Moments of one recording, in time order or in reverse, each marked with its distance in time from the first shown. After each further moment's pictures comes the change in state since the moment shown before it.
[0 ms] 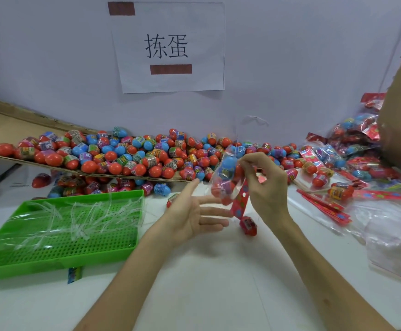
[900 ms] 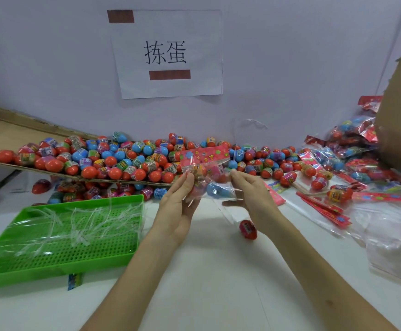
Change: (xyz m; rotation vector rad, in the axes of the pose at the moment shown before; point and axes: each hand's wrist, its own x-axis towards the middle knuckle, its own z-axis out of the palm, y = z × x) left_hand 0.012 0.002 -0.006 -0.411 0.181 0.478; right_hand 0.002 -0.006 0.016 0.503 -0.295 0.787
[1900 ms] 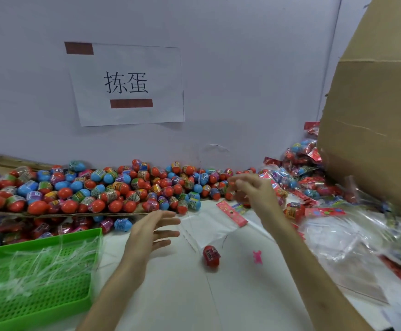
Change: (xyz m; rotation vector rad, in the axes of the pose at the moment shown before) left_hand -0.007 -0.006 0.004 0.709 -0.032 0.077; right_hand 0.011 -0.040 -0.094 -0.343 0.252 -0.221
